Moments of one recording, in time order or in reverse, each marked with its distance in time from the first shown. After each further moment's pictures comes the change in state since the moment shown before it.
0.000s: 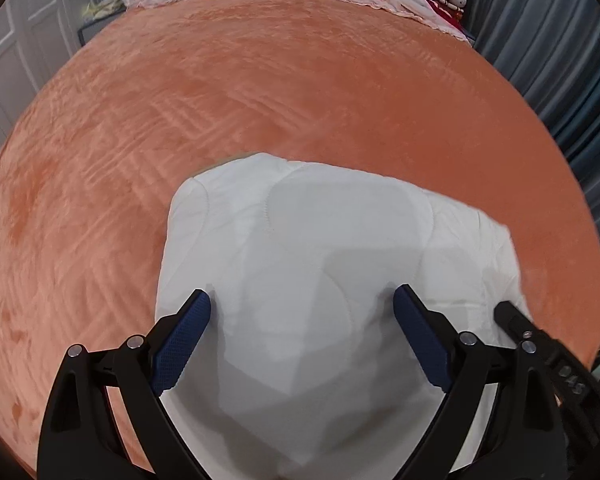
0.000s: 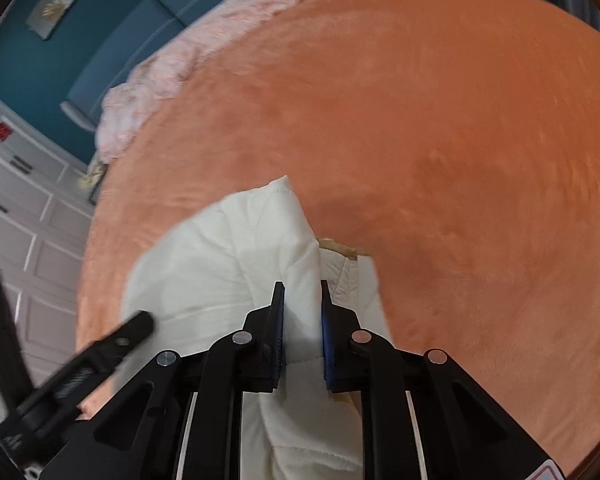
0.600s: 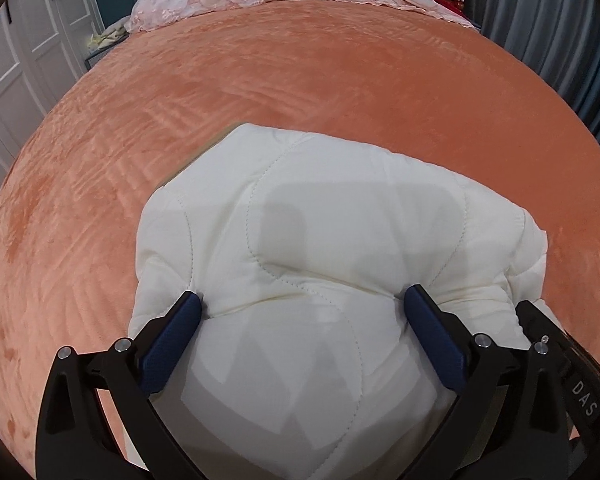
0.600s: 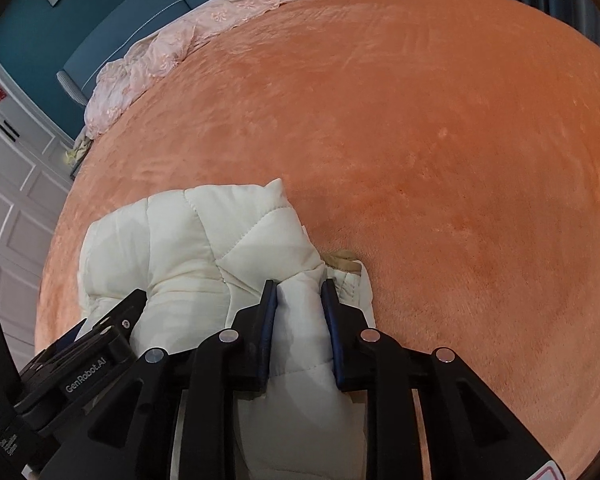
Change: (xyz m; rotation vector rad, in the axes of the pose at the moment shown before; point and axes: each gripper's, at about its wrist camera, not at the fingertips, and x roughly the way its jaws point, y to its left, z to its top) left arm 0.057 -0.009 -0.014 0.065 -0.065 0.113; right arm 0.044 0.003 -0.009 -0.135 -0.038 -0.080
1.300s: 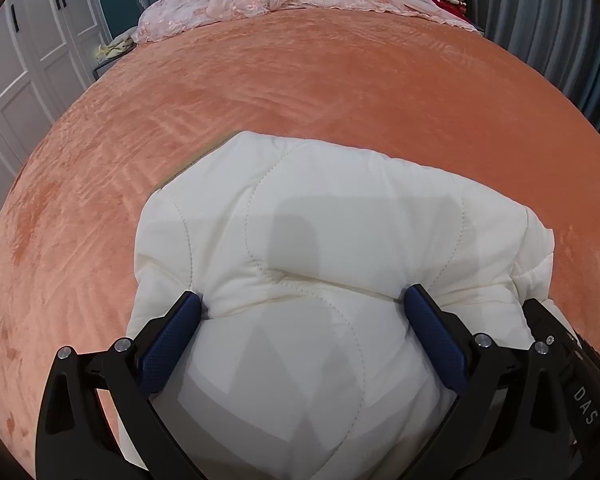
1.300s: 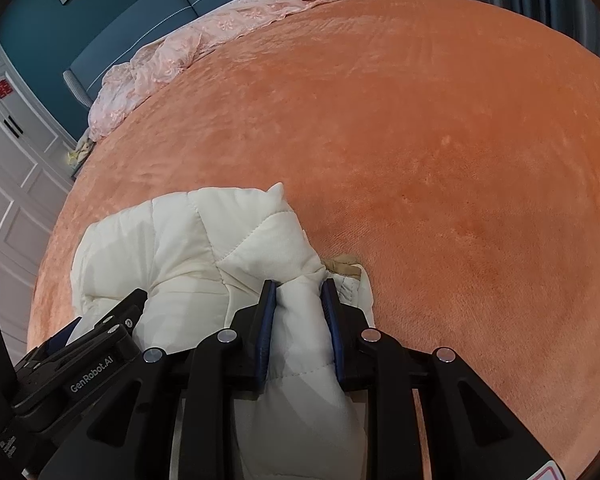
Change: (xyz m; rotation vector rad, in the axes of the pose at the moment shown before) left arm 0.001 -0.002 -0.006 0.009 -0.035 0.037; right arm -0.006 0.003 -0.009 -0.022 -0.043 -0.003
